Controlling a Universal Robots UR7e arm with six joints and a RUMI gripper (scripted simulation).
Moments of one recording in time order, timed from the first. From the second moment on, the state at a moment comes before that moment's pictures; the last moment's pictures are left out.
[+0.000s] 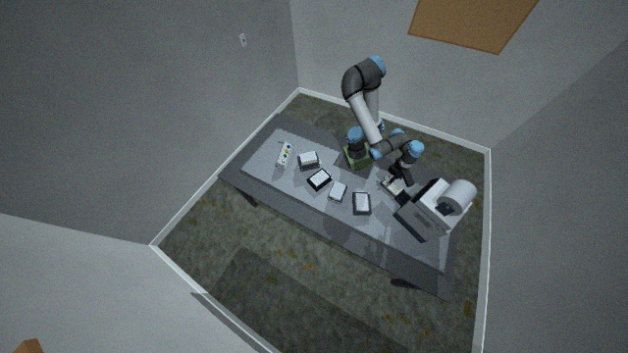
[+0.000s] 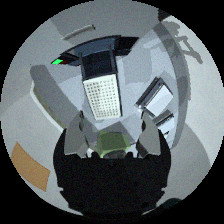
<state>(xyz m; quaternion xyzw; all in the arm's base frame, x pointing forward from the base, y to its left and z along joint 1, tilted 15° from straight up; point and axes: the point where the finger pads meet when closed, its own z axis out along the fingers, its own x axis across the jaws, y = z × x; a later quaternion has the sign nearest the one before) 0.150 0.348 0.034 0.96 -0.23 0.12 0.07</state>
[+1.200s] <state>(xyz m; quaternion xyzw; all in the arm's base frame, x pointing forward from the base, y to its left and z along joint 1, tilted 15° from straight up) 0.257 0.269 0.070 0.91 -0.40 0.13 0.05</state>
